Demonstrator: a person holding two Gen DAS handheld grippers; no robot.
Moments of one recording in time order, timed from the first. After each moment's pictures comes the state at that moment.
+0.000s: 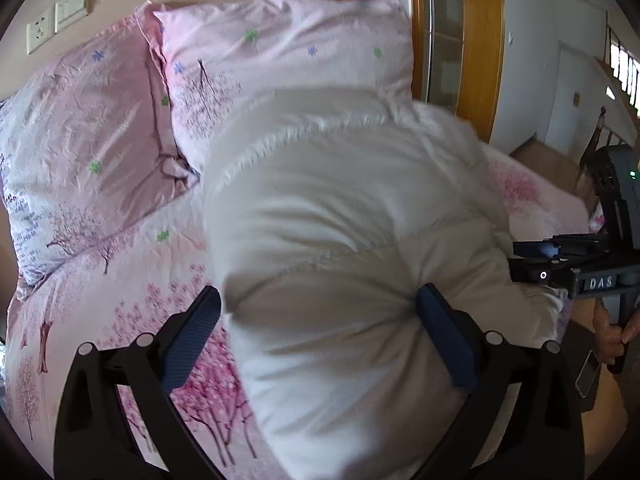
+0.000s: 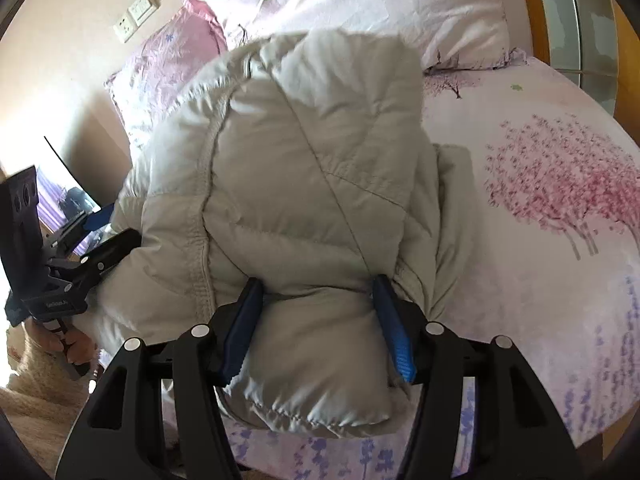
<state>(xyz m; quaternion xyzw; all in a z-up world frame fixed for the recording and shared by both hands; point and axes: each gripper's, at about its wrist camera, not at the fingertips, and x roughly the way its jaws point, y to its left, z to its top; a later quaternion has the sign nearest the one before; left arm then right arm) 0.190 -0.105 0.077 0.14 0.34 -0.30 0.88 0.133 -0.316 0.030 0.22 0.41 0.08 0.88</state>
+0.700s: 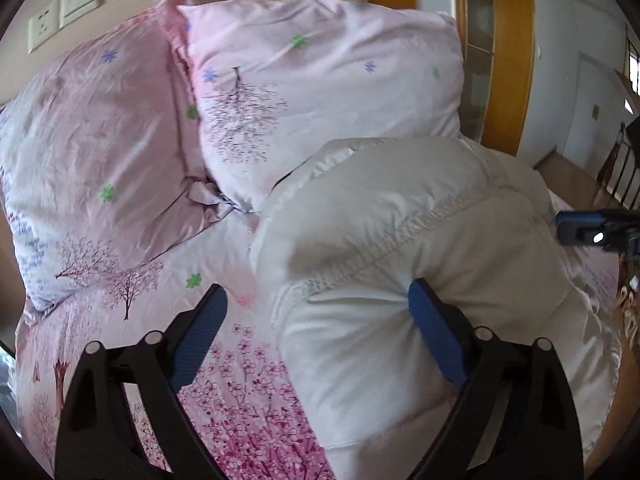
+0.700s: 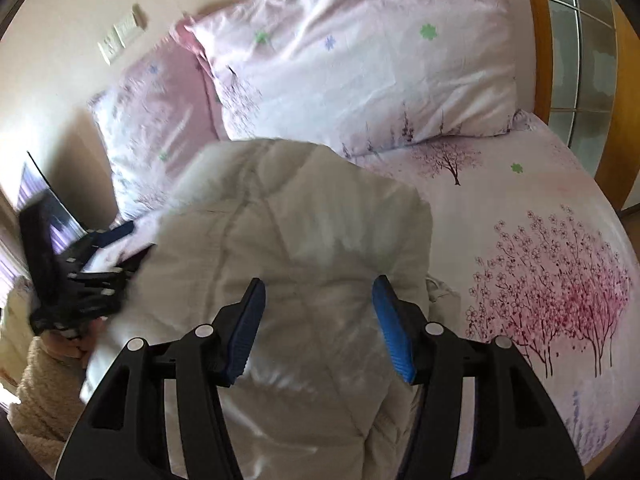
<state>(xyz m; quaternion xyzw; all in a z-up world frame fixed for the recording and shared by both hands) 0.281 -0.112 0.087 0.14 0.35 -0.27 0.89 0.200 -0.332 0.083 0.18 0.40 0.05 0.90</state>
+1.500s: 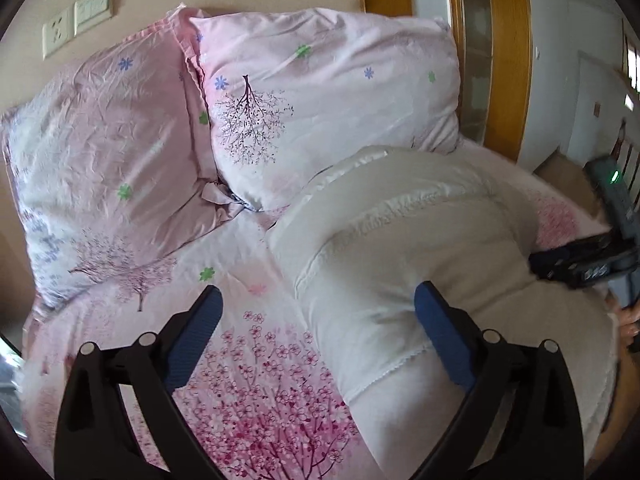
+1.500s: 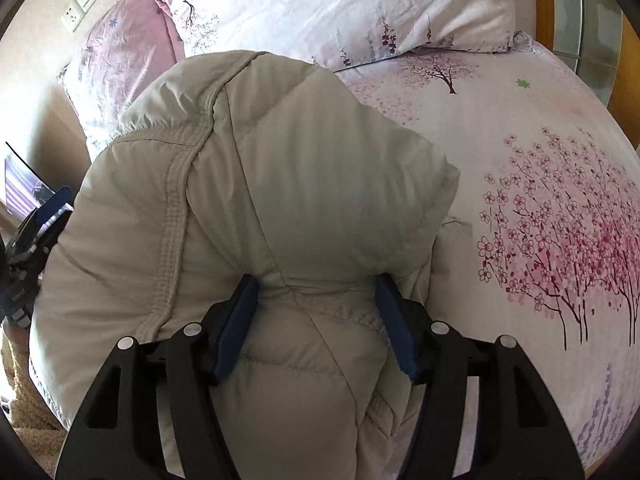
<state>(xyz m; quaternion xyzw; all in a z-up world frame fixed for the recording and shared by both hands) 0.255 -0.098 0.090 0.16 0.33 -0.25 0.90 0.216 -0.339 0.017 0.19 0.49 0.04 0.85</state>
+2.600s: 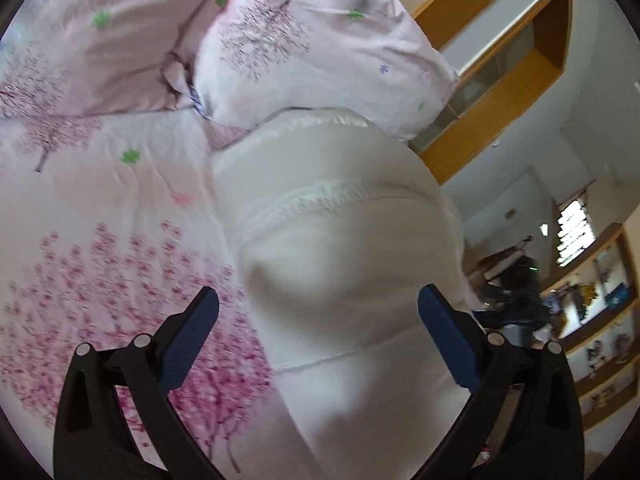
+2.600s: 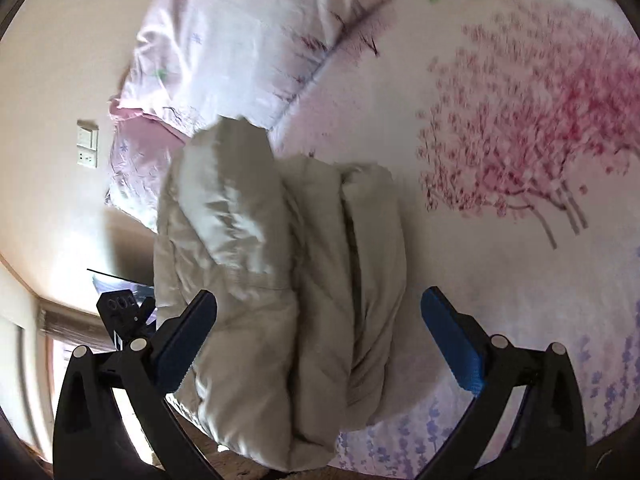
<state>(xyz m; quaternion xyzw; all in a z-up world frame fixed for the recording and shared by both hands) 0.294 -0.026 0.063 -0.15 0.48 -0.39 0.77 0.174 -0.428 -0.015 0.48 0.46 0.11 0.74</state>
